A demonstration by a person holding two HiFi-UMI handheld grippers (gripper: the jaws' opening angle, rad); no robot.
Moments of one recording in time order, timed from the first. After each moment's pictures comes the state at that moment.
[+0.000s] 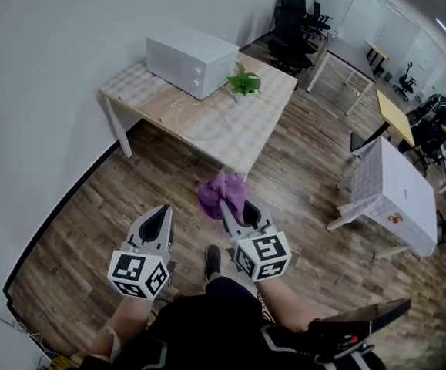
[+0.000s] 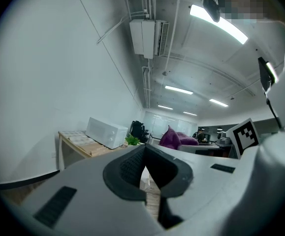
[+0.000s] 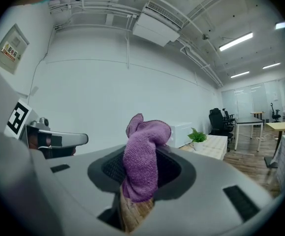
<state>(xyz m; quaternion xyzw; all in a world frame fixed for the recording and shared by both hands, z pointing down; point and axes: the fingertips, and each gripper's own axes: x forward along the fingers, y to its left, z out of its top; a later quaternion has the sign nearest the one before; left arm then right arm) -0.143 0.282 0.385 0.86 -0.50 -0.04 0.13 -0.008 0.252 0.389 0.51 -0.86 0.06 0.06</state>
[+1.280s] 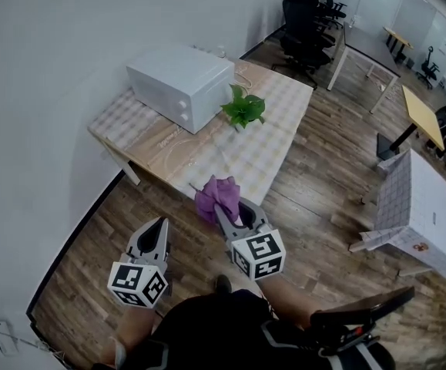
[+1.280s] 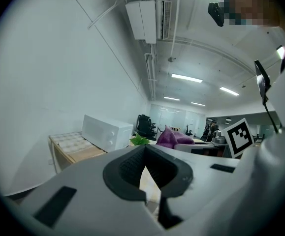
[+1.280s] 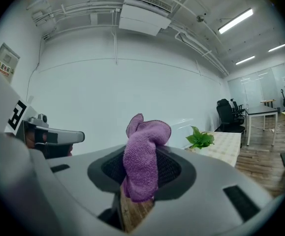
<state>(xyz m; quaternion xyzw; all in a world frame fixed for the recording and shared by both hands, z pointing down) -0.065 0.059 0.393 0.84 -0.53 0.01 0.13 0.066 0.010 0.413 0.46 -0.88 0.10 0.06</state>
